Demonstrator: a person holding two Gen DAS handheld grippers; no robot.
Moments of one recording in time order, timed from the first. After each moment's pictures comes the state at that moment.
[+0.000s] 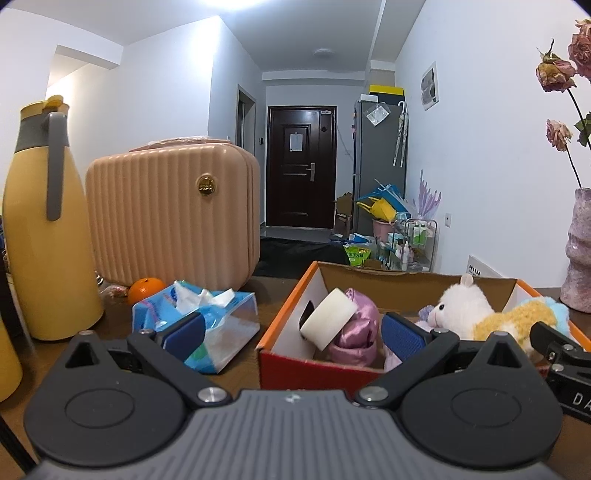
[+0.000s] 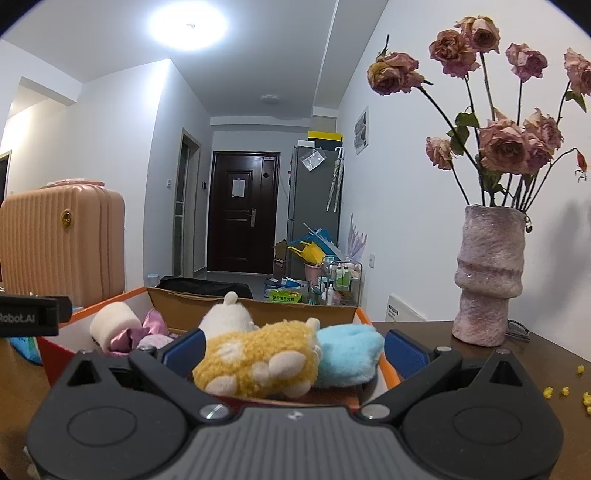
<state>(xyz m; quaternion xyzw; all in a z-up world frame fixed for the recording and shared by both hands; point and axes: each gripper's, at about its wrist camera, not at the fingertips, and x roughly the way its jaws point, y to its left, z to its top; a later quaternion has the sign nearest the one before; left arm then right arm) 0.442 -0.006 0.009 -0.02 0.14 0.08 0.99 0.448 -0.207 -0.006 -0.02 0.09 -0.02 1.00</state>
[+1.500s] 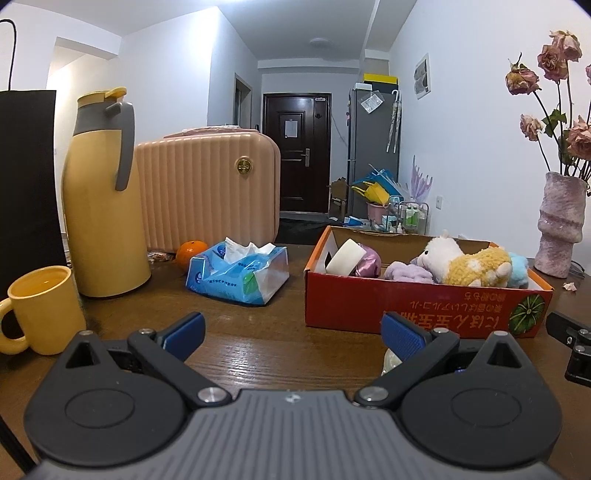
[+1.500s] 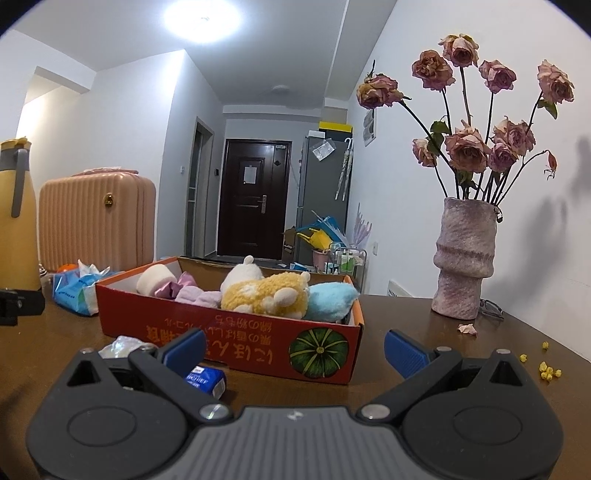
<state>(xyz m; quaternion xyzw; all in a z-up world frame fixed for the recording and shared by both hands) 0.328 0.024 0.007 -0.02 0.17 0.07 0.98 0.354 -0.214 -0.007 -0.04 0.11 0.00 0.99</state>
